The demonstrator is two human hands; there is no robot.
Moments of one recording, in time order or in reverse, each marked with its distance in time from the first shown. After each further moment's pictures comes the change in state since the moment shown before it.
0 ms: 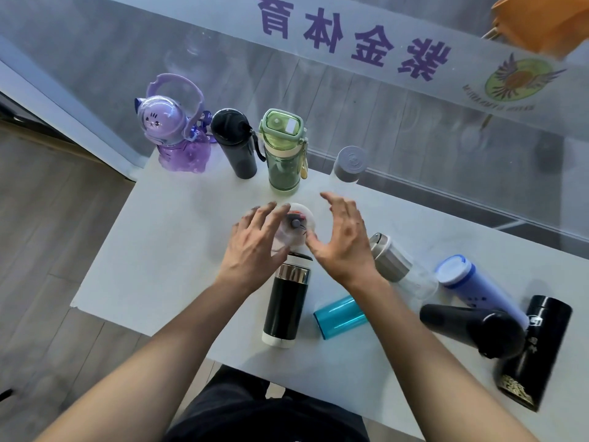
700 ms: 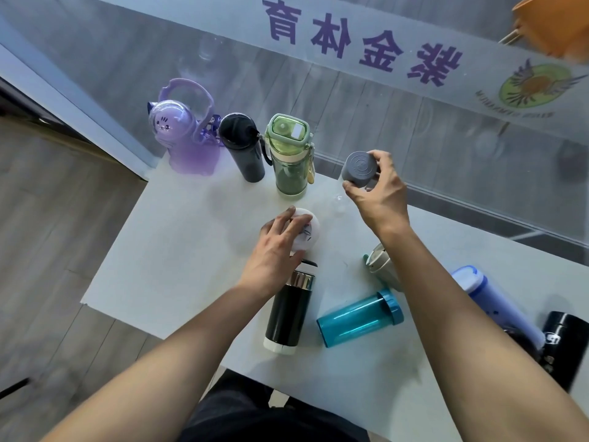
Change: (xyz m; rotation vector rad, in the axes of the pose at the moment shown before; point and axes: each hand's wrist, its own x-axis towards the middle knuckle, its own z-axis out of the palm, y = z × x) left_hand 0.009 0.018 0.020 -0.240 -0.074 -0.074; right_hand 0.086 0.035 -0.033 0.209 0.185 0.184
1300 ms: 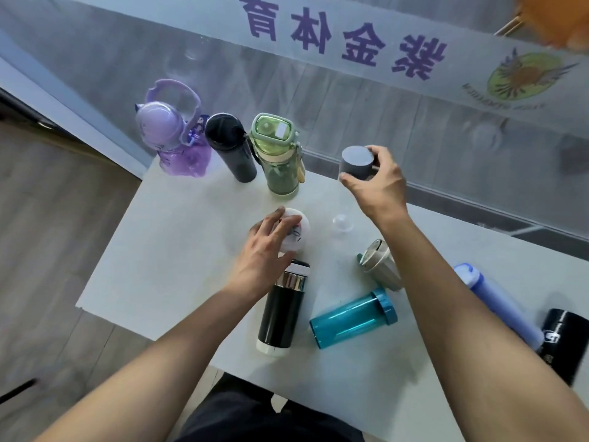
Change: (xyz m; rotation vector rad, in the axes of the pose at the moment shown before) left_hand 0.000 0.010 -0.006 0.024 -0.001 -0.013; right_hand 0.023 0.014 -0.004 0.050 -0.011 0.150
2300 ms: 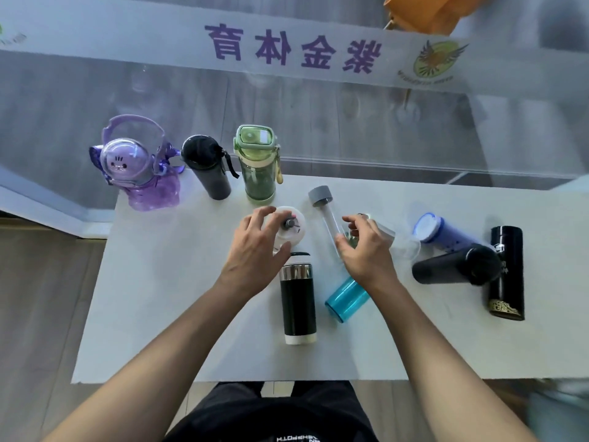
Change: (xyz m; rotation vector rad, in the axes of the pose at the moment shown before) left_hand -0.007 -0.026 -0.056 0.065 -0.043 0.379; right_hand -0.179 0.000 0.009 -0.241 0.086 0.105
